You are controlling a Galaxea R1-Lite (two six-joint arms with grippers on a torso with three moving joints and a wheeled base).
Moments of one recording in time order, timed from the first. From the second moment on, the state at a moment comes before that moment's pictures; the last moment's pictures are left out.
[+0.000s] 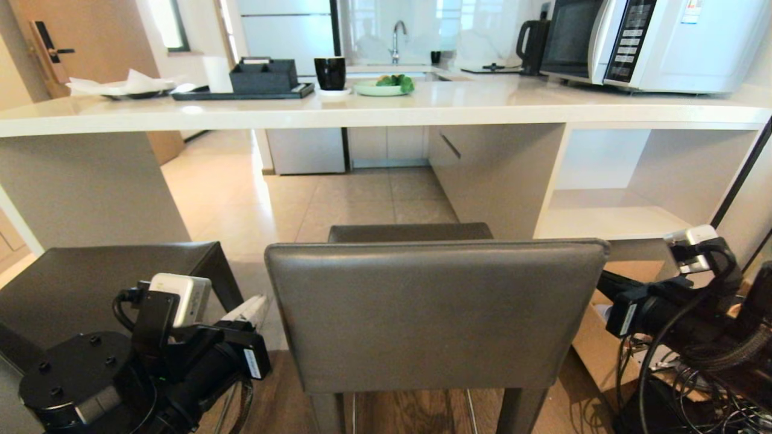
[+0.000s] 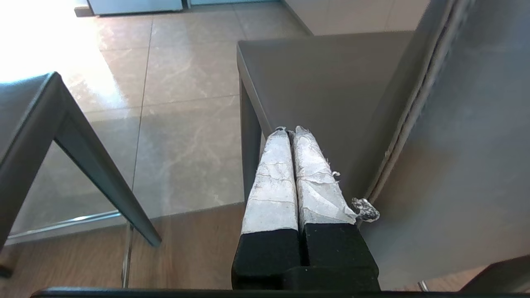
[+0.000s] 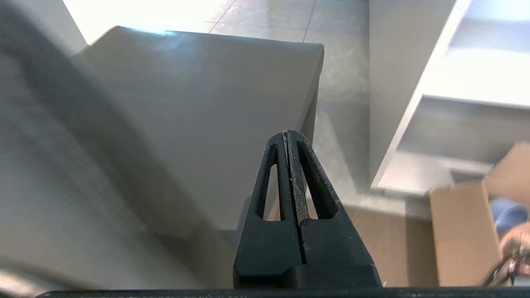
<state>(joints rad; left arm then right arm) -0.62 1.68 -0.09 -1.52 0.39 -0.08 0.19 1.59 -0.25 -1.24 0.13 -0.02</state>
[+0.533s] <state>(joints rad) -0.62 1.72 -0.25 -1.46 0.36 -0.07 0.28 1.83 -0.30 -1.47 0.08 -0.04</state>
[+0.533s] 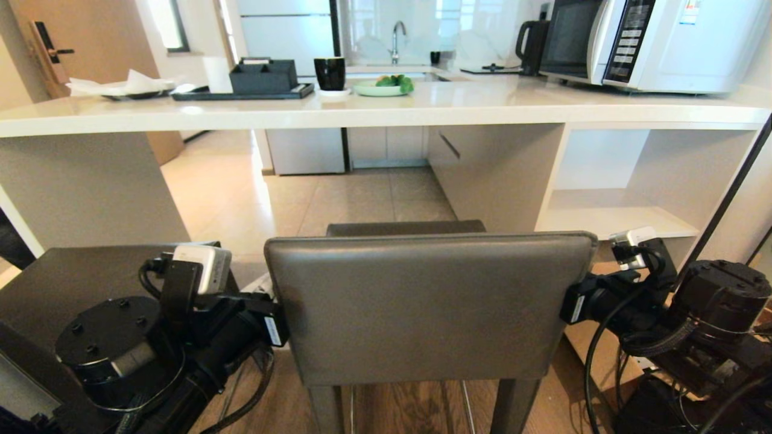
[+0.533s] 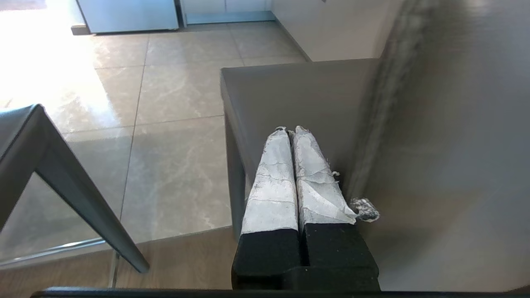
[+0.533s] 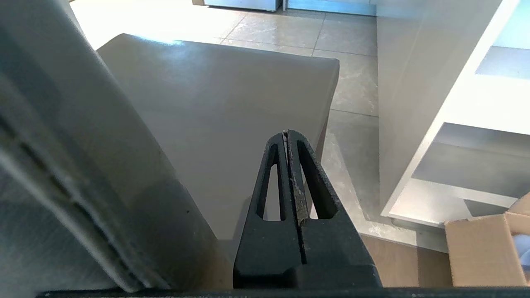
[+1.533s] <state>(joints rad) -0.64 1.90 -0.36 -1.46 0.33 -0.03 0.32 1.96 -0.51 -1.44 0.05 -0.04</state>
